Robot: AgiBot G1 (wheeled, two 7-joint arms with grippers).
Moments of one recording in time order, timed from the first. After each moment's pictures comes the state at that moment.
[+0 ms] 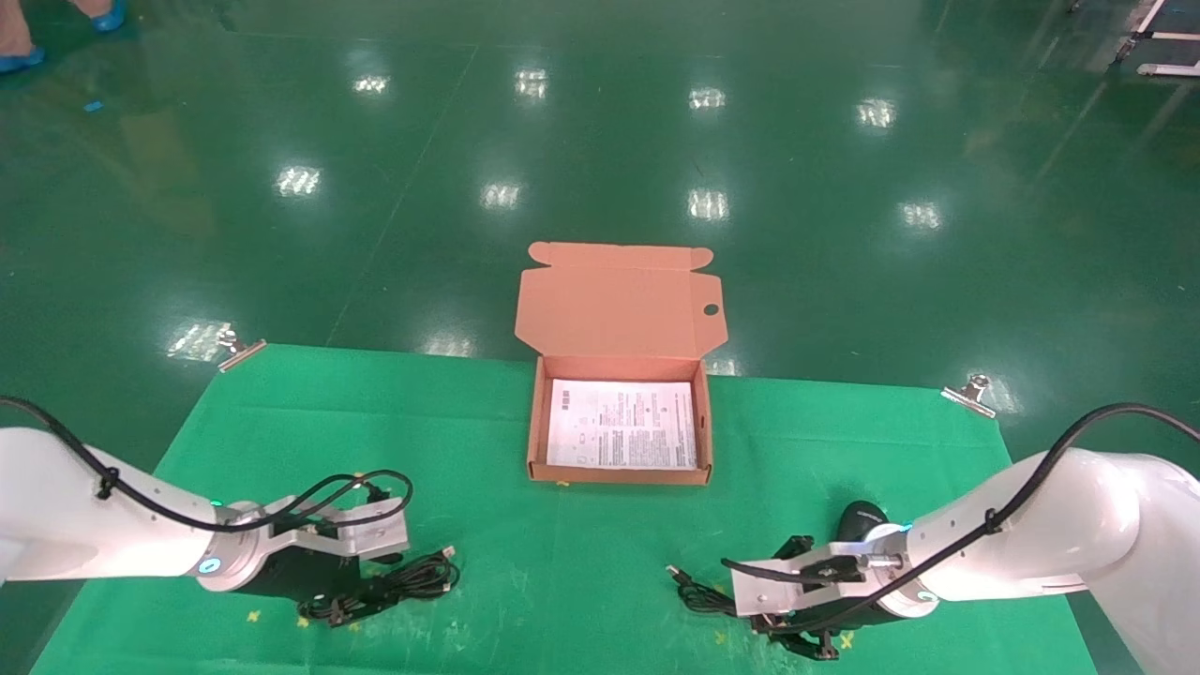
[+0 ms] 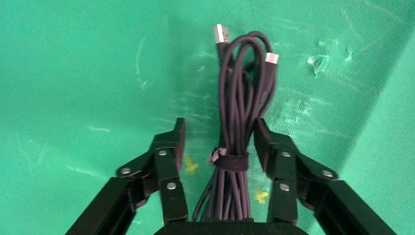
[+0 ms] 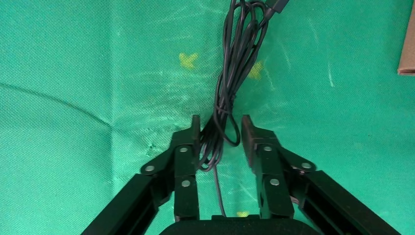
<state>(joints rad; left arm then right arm) -1.42 1.12 0.74 -0.45 1.88 1.07 -0.01 1.38 -1.13 -0.83 0.74 -2.02 -1.13 -0.01</state>
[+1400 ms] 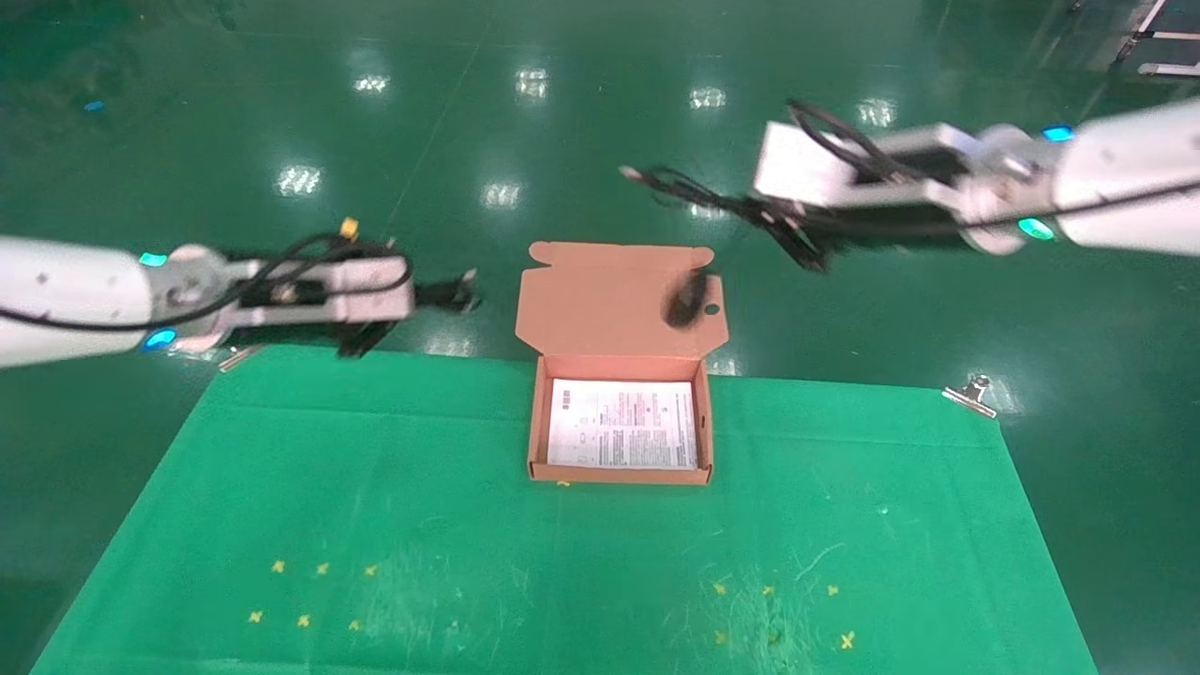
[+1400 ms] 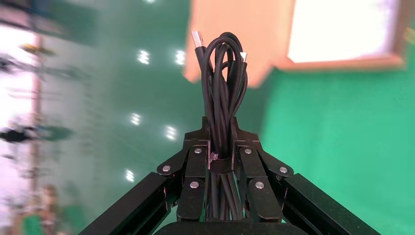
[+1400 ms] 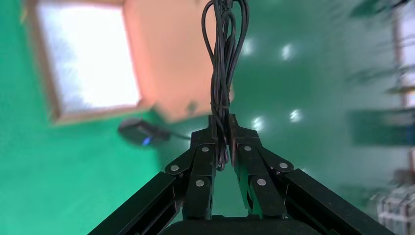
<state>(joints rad) -1.58 1.00 0.67 -0.96 1.93 0.96 0.02 1.75 -1.05 -0.64 0.97 -1.96 -1.06 0.17</state>
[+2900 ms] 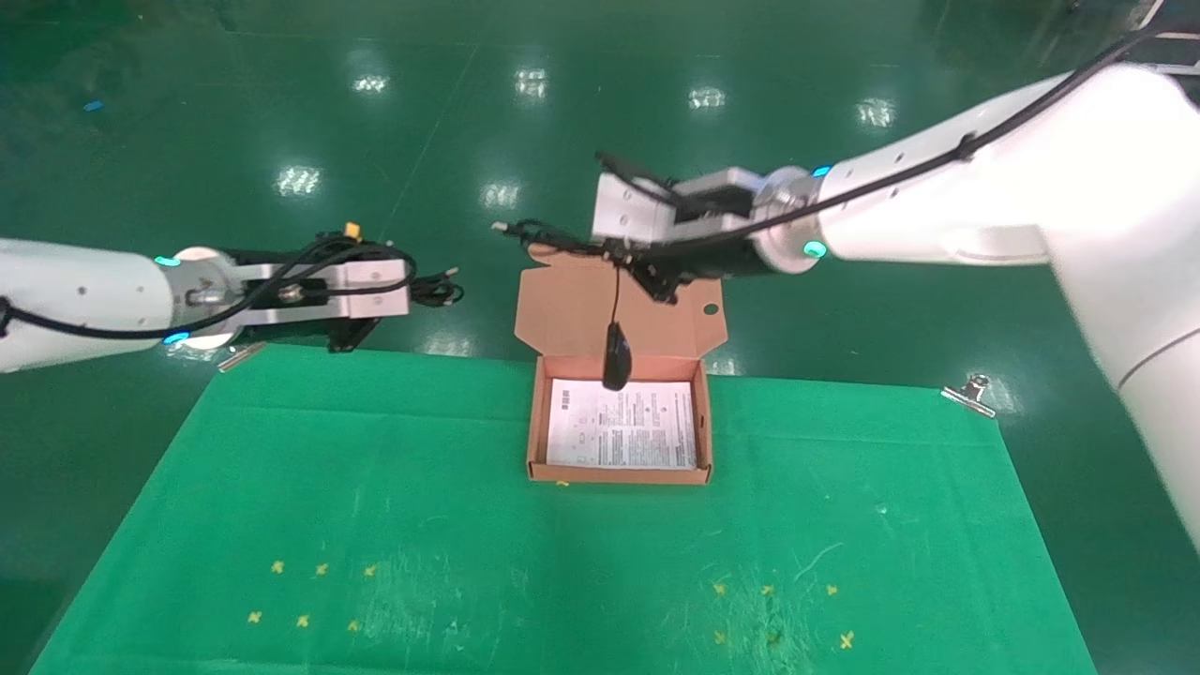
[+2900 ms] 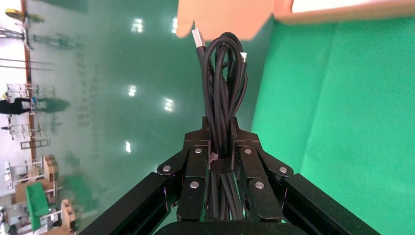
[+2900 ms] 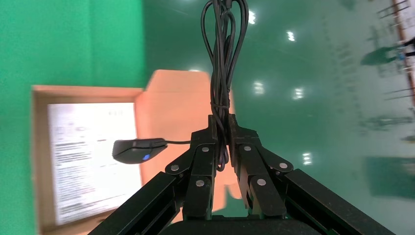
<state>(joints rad) -1.57 1.00 0.70 -1.02 2.10 0.92 -0.10 1.83 -1.36 -0.71 0.55 -1.85 -0.96 -0.06</state>
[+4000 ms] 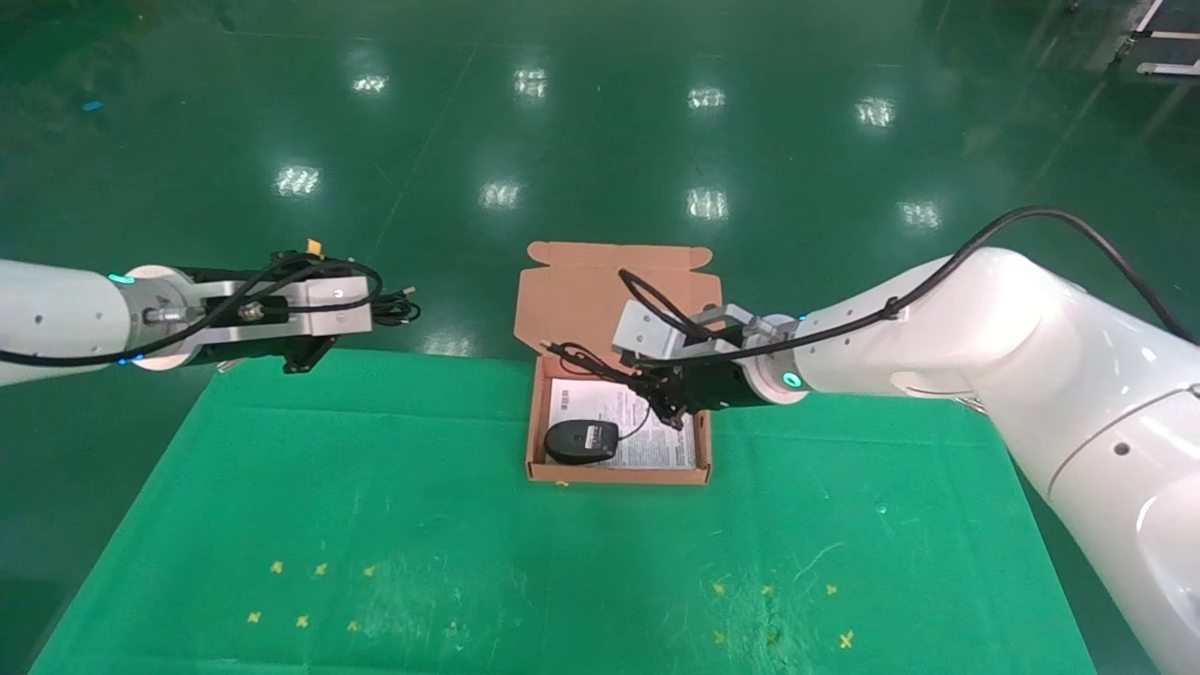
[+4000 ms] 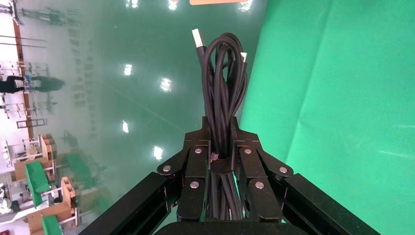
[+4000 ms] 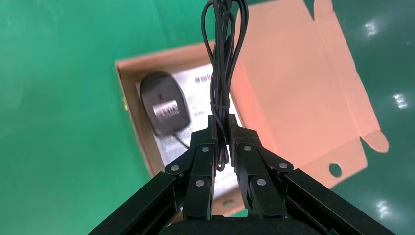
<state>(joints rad) -1.54 0.94 0.71 -1.16 2.22 1.00 -0.29 1.71 -1.36 -0.99 0.42 -1.65 -0.84 0.16</state>
